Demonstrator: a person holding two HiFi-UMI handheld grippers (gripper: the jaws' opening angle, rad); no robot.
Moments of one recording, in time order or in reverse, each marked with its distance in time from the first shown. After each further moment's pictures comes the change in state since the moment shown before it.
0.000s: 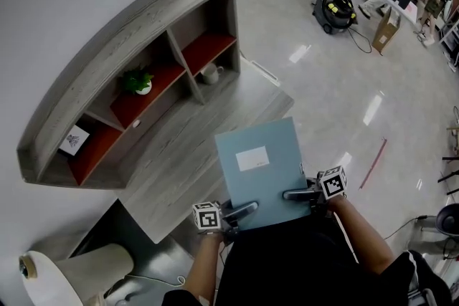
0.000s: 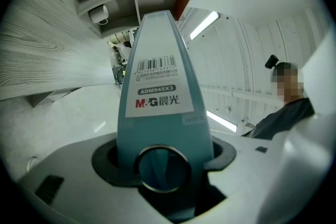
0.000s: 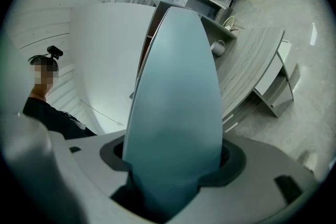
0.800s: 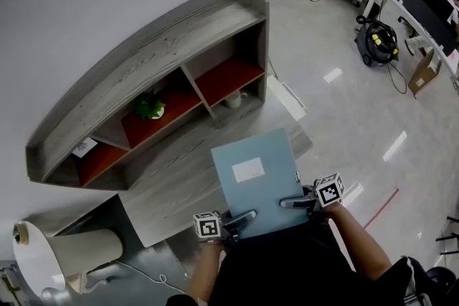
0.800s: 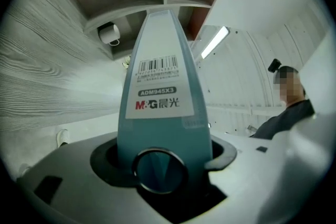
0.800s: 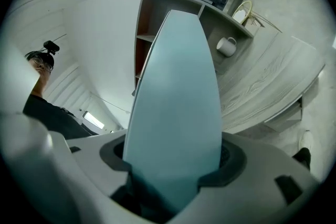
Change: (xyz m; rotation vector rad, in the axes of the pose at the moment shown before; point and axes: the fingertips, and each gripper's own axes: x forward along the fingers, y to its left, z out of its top) left arm 0.053 0.056 0.115 -0.034 -0.249 0.143; right arm 0.004 -0.072 0.144 -0.043 0.228 0.112
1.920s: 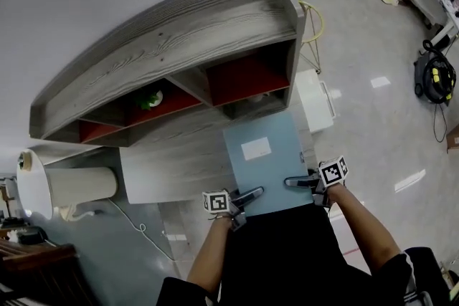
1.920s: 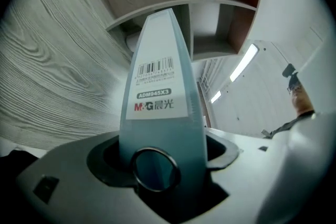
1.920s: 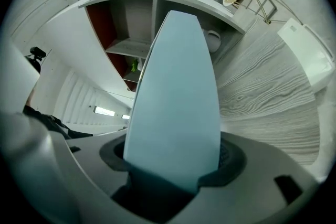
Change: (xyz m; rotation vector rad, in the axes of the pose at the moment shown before) left arm 0.125 0.105 0.083 -0.221 -0.316 0.266; right arm -0.050 -0.147 0.135 0.079 0.333 0.096
